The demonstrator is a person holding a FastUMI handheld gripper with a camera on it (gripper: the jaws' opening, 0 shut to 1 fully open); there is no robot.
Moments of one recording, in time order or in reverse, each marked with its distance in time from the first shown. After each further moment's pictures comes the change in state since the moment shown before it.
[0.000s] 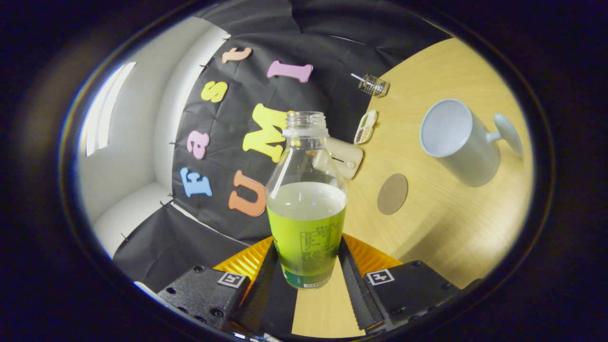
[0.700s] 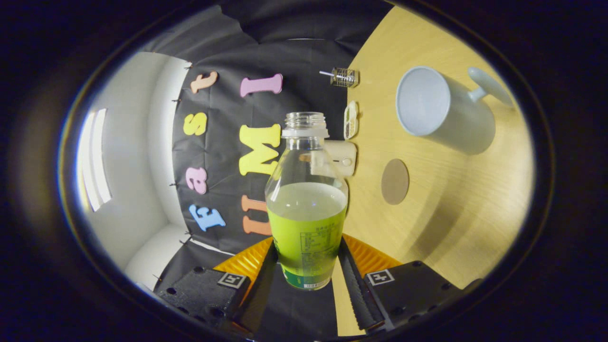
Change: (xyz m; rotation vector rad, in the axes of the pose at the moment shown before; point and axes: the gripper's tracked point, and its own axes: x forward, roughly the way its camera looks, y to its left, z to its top) arm 0.012 0.009 0.022 0.261 -0.044 0.071
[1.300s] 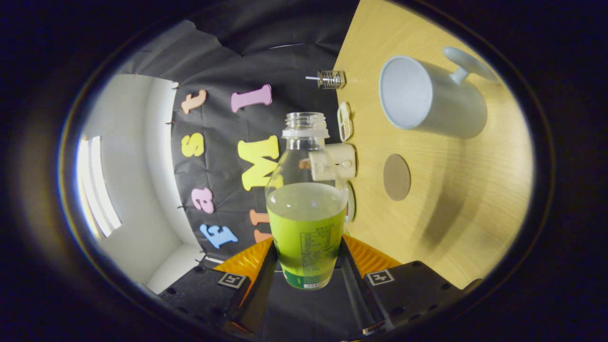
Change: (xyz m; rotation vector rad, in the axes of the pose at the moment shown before) arm 0.002 0.003 0.009 0.138 -0.050 0.054
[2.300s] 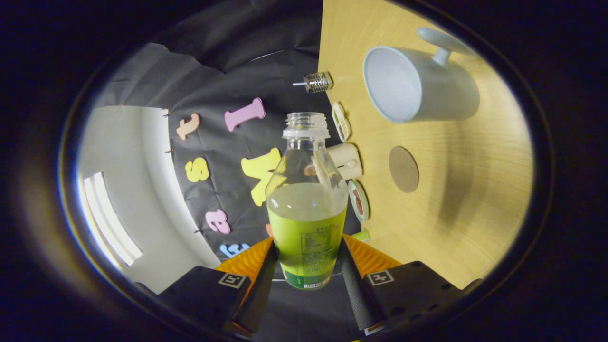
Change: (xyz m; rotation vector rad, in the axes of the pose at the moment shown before) arm 0.007 0.012 0.013 0.167 -0.038 0.080
